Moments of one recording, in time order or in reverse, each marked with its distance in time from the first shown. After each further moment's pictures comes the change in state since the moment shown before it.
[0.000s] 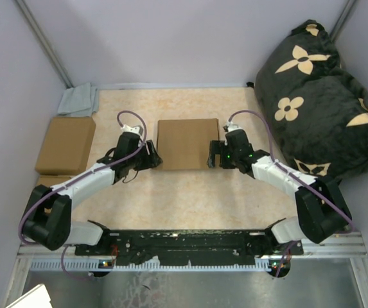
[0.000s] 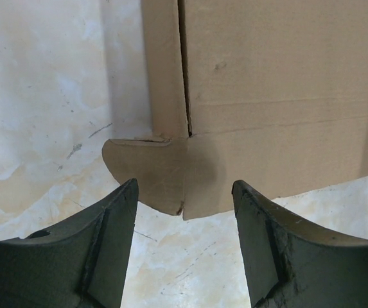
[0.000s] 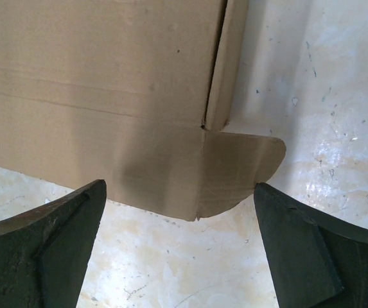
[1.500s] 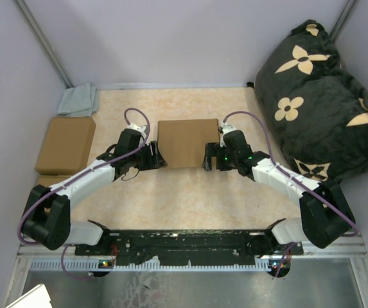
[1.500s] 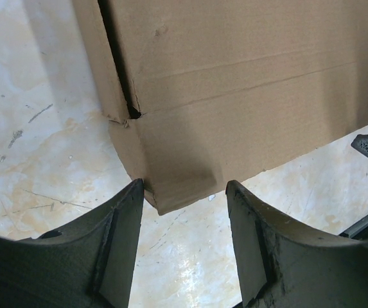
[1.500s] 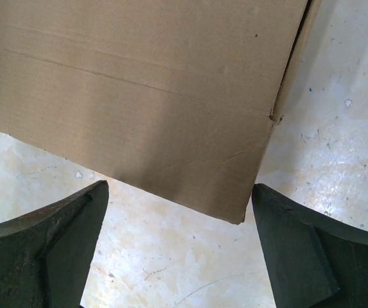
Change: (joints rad) left arm -0.013 0.019 0.072 -0.105 0.163 0.040; right arm 0.054 -0.043 0.001 -0.010 -0.075 -0.027
